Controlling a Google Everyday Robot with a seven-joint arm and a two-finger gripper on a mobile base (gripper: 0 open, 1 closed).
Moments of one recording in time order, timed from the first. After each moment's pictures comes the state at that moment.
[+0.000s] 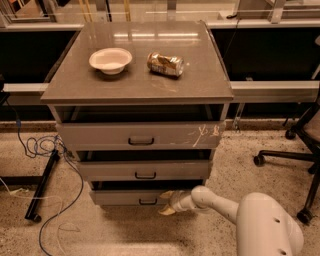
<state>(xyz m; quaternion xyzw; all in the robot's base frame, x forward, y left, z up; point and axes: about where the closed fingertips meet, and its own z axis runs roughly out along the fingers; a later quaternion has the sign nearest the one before) 0.632 -0.027 0.180 -0.60 0.68 0.17 0.38</state>
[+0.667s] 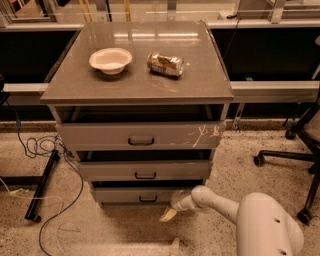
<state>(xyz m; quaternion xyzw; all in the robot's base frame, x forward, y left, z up) 0.632 -0.027 0.180 -0.60 0.68 0.17 0.38</state>
